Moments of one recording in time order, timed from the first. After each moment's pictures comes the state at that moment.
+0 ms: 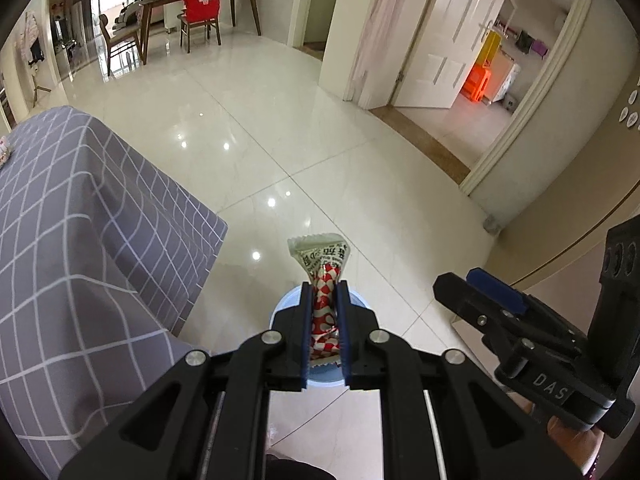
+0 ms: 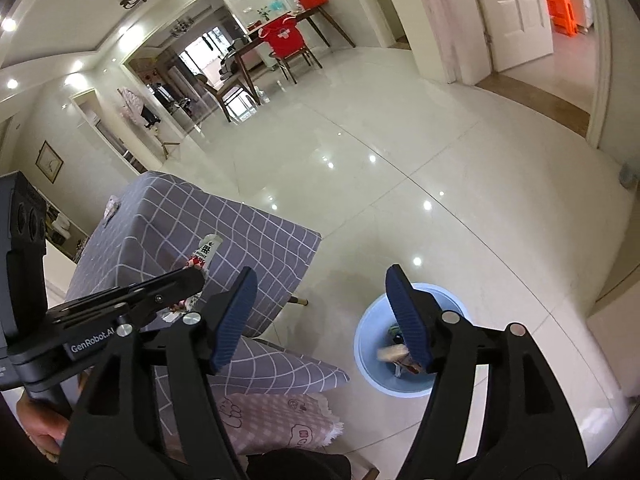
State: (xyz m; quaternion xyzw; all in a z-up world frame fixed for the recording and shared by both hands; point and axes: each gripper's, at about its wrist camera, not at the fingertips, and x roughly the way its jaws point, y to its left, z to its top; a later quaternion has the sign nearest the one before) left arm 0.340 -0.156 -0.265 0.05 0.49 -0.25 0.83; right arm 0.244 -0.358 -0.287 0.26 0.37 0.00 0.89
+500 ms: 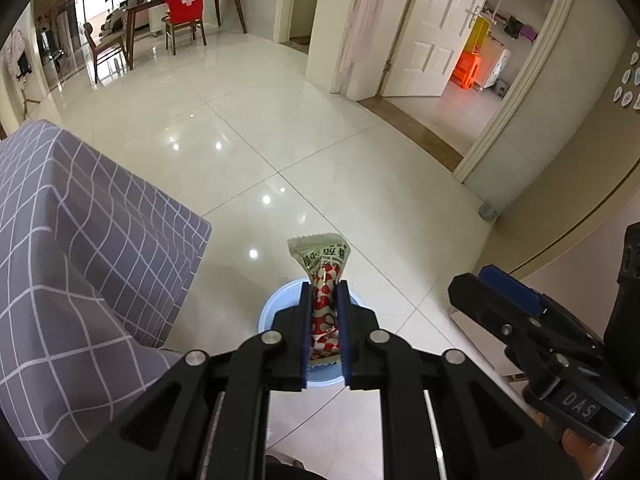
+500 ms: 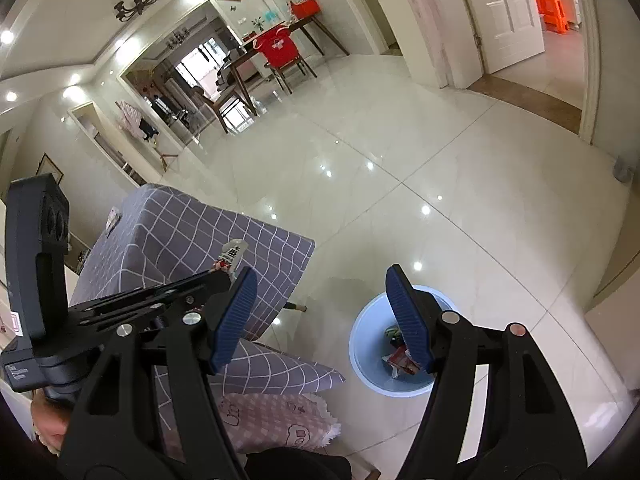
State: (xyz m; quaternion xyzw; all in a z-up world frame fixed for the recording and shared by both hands) left arm 0.332 -0.183 -0.277 0.07 0.49 -0.27 0.83; right arm 0.229 -0.371 -0.282 0.27 0.35 -0.01 0.90
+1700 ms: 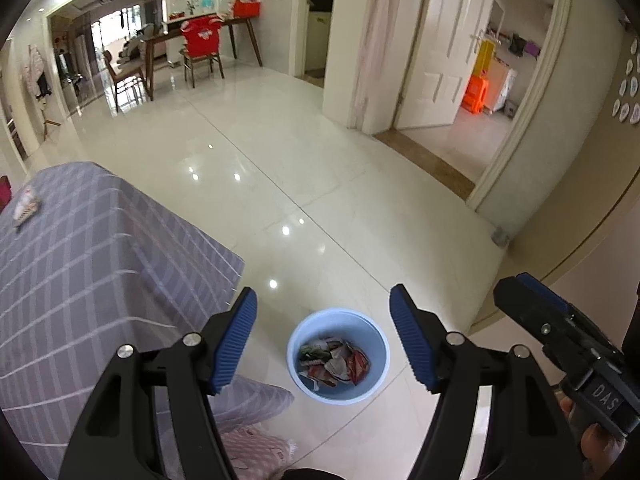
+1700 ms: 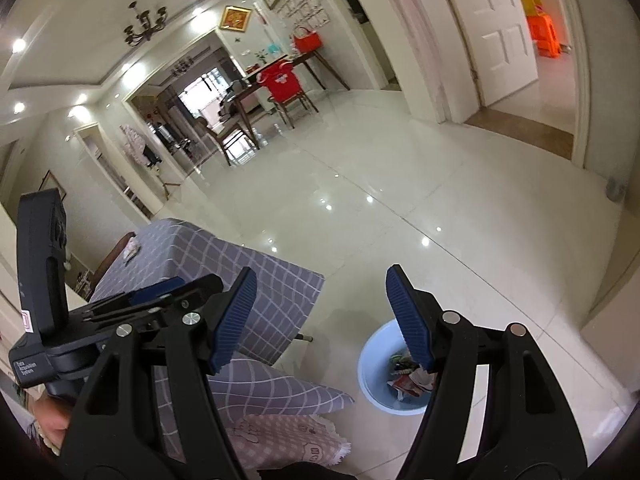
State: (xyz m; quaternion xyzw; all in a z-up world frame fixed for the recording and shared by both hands) left arm 0.320 -0.144 -0.208 0.07 0.43 -0.24 0.87; right arm 0.216 -0.342 -0.226 0.26 0.30 -0.02 0.92
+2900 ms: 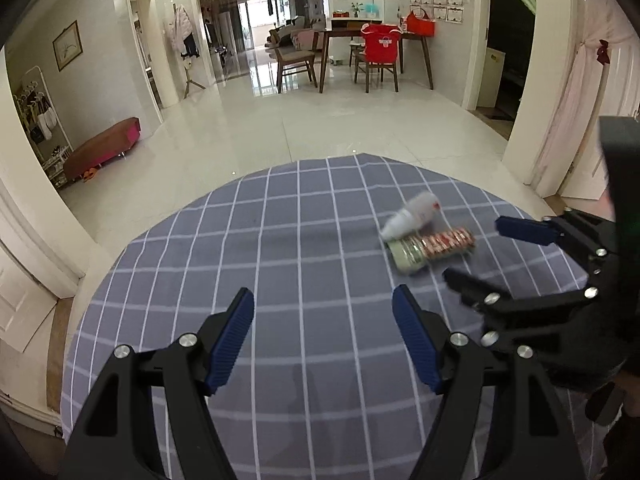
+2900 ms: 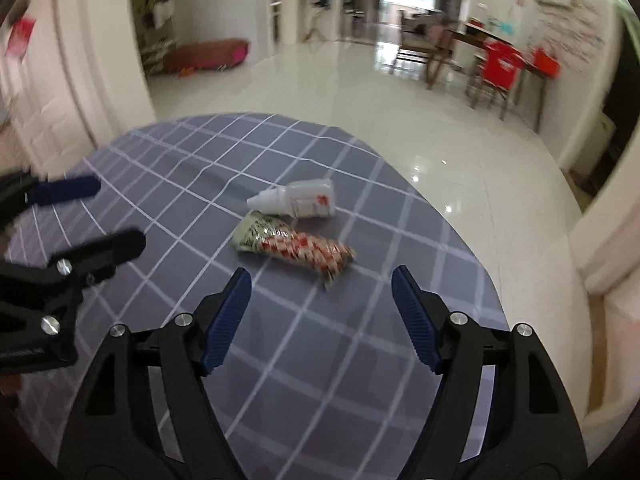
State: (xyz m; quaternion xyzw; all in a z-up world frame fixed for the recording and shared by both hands) left arm 0.516 0.250 -0.188 0.03 0.41 0.01 0.91; right arm 0.570 0.094 -0.230 -0.15 0.39 0.24 0.88
